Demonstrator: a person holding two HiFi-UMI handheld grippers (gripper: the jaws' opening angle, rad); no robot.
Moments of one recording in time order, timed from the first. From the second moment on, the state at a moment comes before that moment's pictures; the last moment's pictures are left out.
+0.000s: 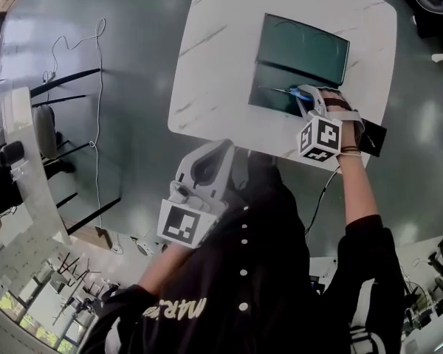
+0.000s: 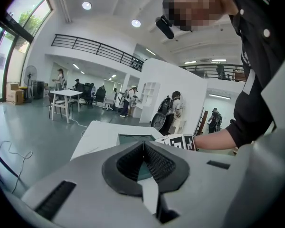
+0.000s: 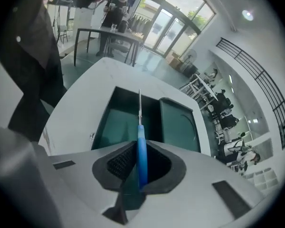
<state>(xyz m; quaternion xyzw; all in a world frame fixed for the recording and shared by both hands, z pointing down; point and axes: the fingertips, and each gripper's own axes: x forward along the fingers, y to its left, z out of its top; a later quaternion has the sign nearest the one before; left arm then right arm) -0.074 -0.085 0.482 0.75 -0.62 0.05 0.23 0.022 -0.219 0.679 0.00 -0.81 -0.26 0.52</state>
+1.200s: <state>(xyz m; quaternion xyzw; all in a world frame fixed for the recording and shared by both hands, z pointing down) -0.086 -0.064 0.523 0.71 -0.64 0.05 0.29 0.013 -0.214 0.741 -0.12 -0.75 -0.31 0.58</state>
